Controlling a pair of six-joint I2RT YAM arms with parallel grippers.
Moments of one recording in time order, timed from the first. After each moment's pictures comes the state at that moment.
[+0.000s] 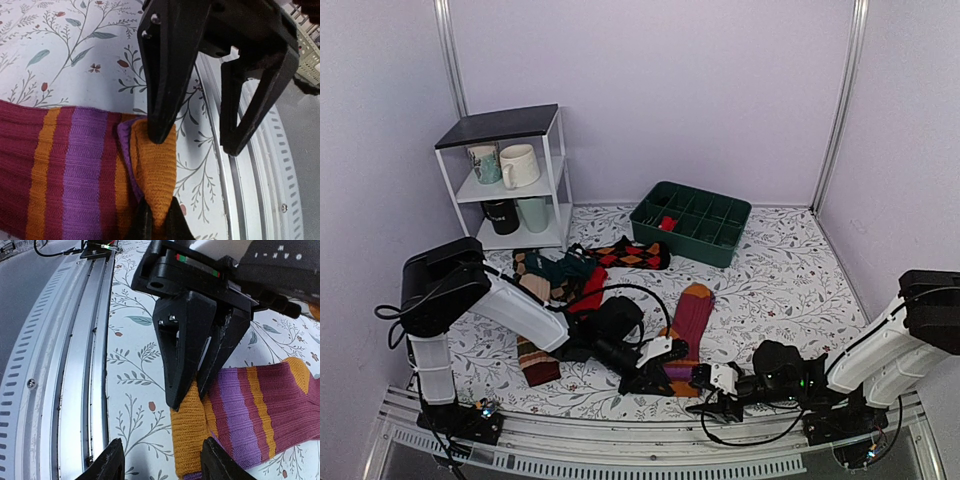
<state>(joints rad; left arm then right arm) -1.09 1.97 0.87 0.28 0.63 0.13 1.26 1.49 0.20 0.80 -0.12 -0.12</state>
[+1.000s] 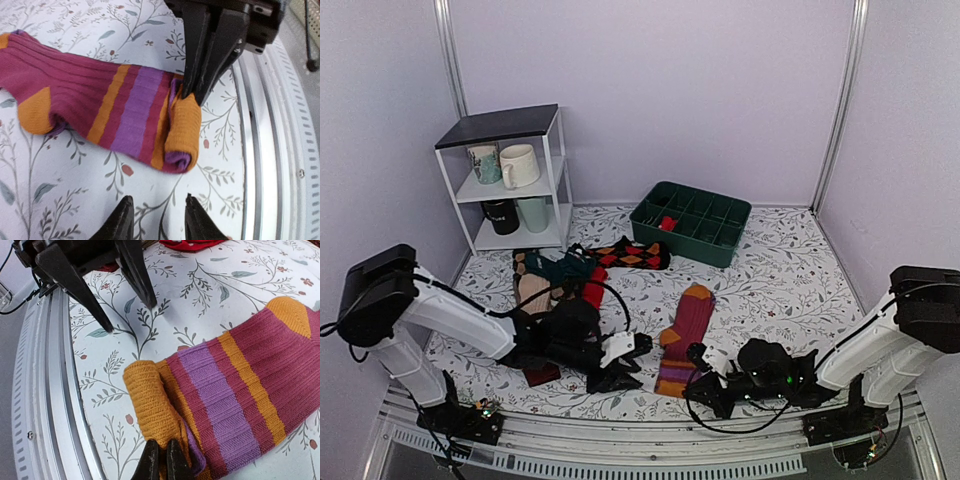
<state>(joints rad) -1.09 1.67 0.63 0.29 0.38 0.17 1.25 1.57 0.29 0.70 -0.03 0.29</state>
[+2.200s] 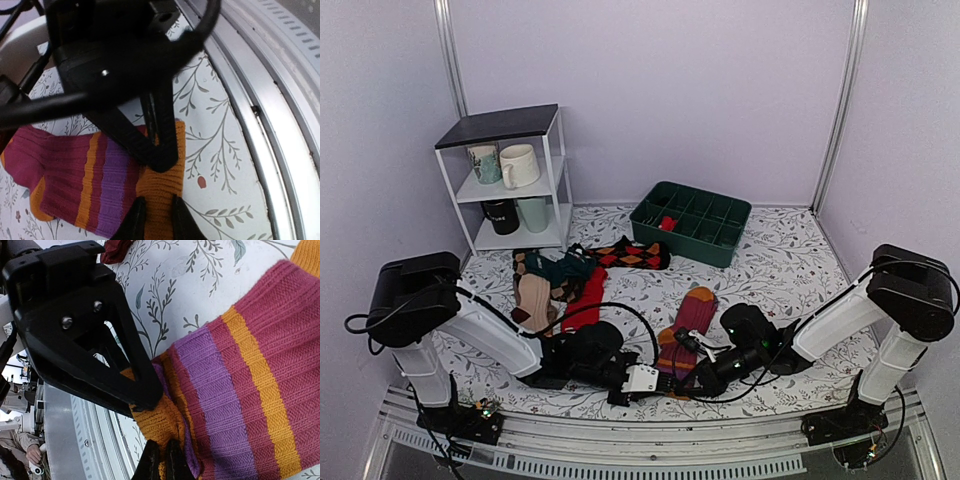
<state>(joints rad) -1.23 1.81 0.63 0.56 0.21 0.58 1.00 1.70 0.48 0.46 -0.61 0.50</state>
